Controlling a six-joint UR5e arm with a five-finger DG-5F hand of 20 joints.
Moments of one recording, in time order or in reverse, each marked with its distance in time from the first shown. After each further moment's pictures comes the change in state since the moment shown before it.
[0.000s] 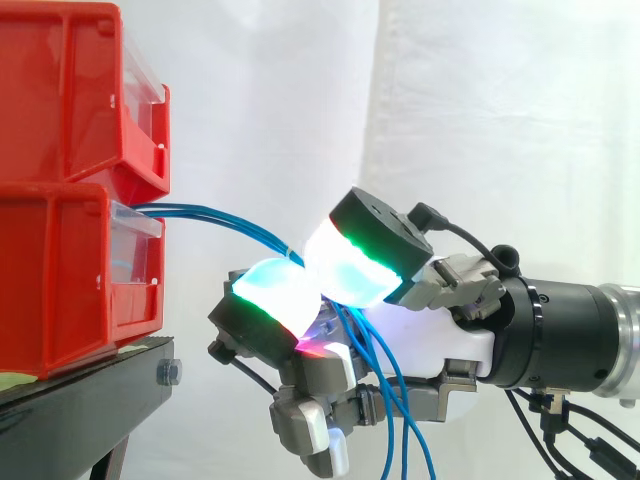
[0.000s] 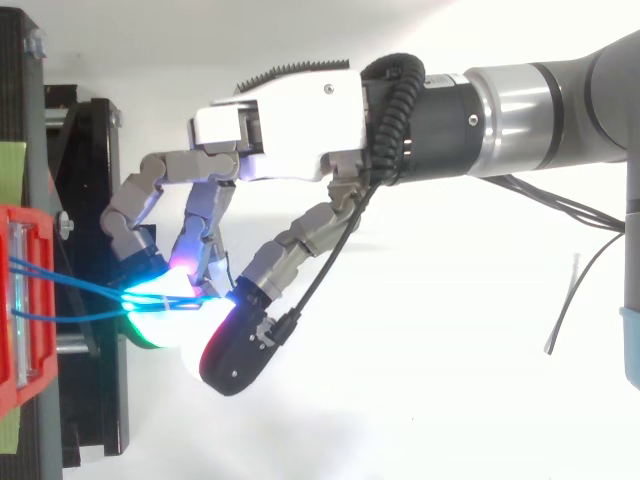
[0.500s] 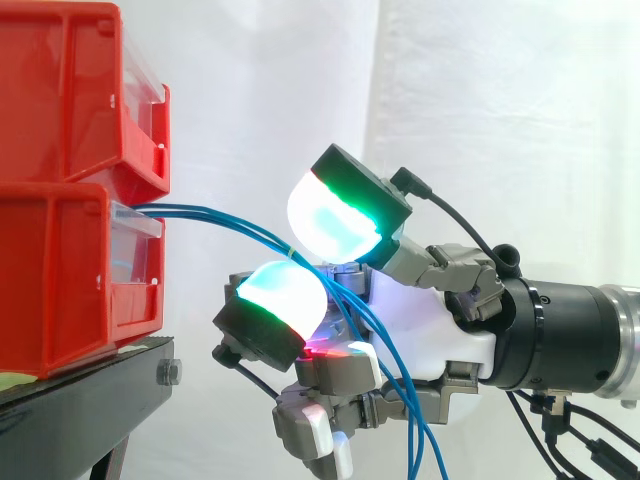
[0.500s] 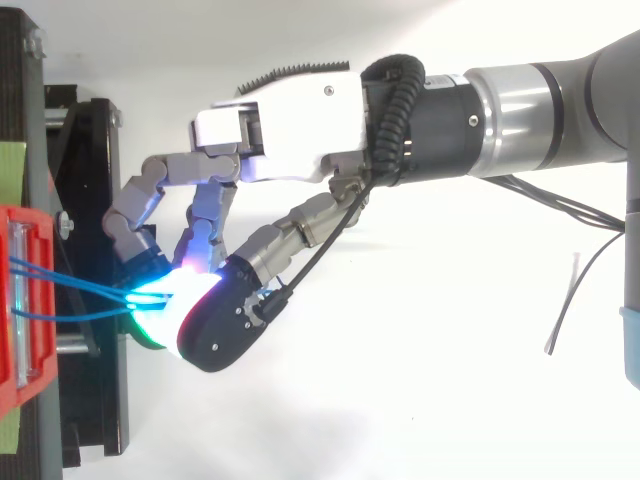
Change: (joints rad) arm 0.000 0.000 0.000 -0.005 -0.004 -0.001
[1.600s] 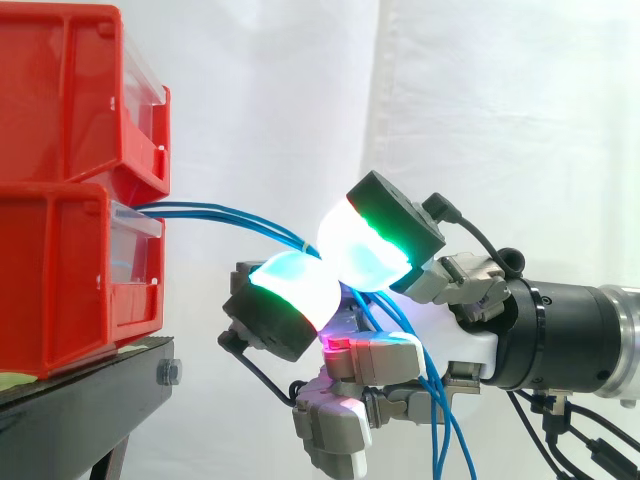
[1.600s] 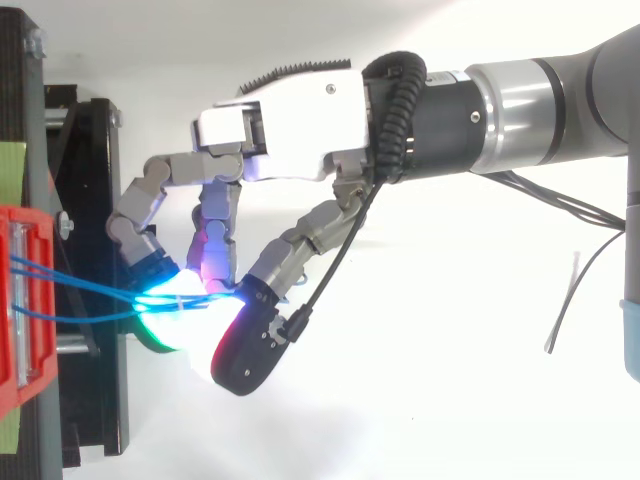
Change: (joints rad) arm -0.006 0.000 0.000 0.000 -0.019 -0.001
